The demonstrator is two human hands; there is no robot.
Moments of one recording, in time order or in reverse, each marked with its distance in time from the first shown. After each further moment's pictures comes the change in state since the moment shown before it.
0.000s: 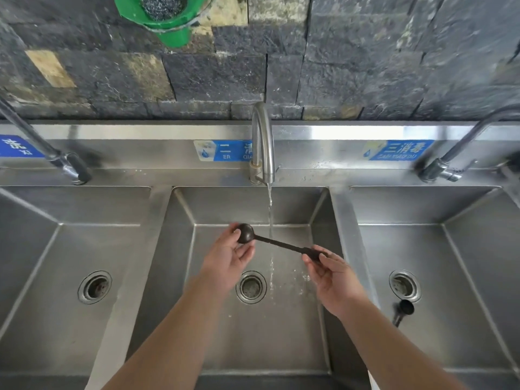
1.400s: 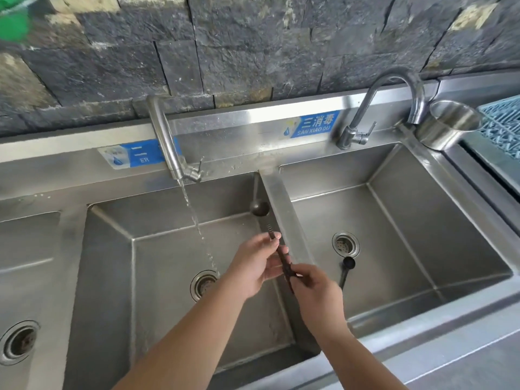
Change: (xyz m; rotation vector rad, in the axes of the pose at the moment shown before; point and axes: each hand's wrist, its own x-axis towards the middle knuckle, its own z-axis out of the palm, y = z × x) left_hand -0.039 -0.129 0.106 0.558 -0.416 -0.207; right_hand -0.100 -0.004 -0.059 -1.151 0.412 -0.619
